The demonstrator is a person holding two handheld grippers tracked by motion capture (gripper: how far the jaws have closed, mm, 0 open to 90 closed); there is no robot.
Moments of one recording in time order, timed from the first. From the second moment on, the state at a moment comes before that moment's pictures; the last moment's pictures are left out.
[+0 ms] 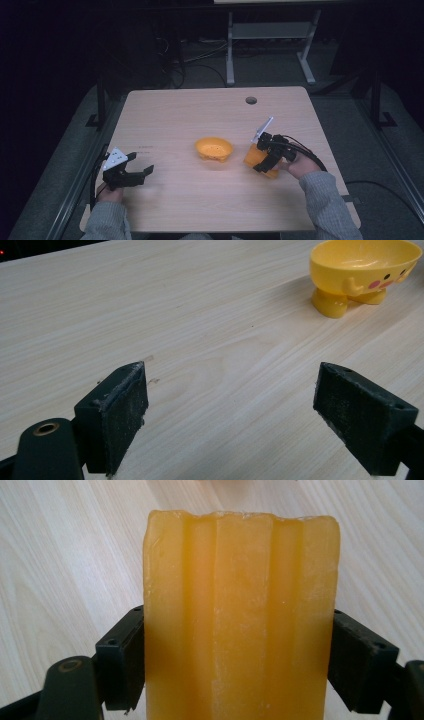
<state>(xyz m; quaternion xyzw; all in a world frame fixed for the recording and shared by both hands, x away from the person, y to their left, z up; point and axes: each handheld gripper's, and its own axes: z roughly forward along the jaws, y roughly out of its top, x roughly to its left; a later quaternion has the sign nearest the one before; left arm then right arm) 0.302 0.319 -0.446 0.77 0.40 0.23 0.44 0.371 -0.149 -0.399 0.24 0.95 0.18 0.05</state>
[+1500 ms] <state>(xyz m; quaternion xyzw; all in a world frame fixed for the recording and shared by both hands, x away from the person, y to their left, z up) 0.302 0.320 -0.445 0.77 0.40 0.23 0.45 0.406 -0.091 -0.367 0.19 0.97 0.17 0.05</state>
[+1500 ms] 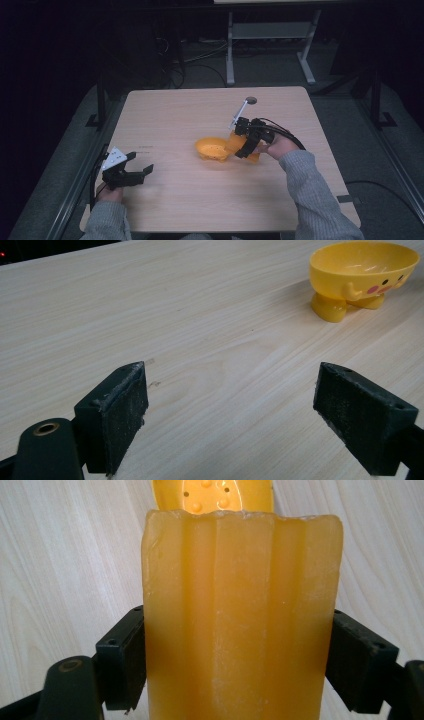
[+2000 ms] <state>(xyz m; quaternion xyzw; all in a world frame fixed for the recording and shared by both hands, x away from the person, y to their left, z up) 0.302 0.320 -0.445 0.77 0.40 0.23 0.45 0.413 -0.076 -0.362 0.18 0.97 0.17 0.05</state>
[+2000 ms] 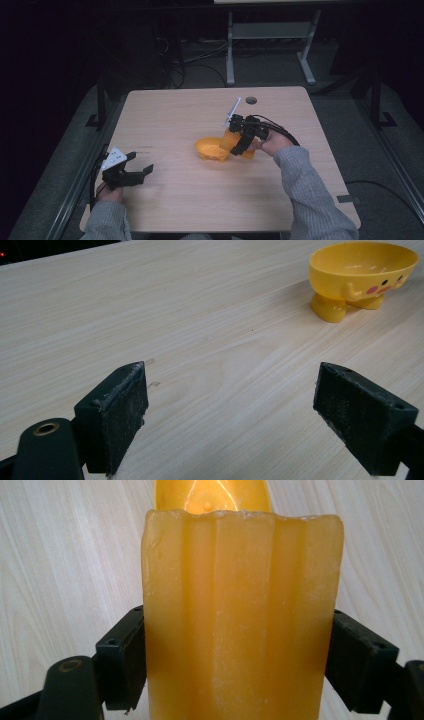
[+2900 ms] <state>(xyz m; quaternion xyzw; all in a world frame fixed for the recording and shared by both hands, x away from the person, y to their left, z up) 0.301 0.321 -0.444 0.76 0.40 0.23 0.46 0.420 -0.038 -0.349 0.14 0.97 0.17 0.06</state>
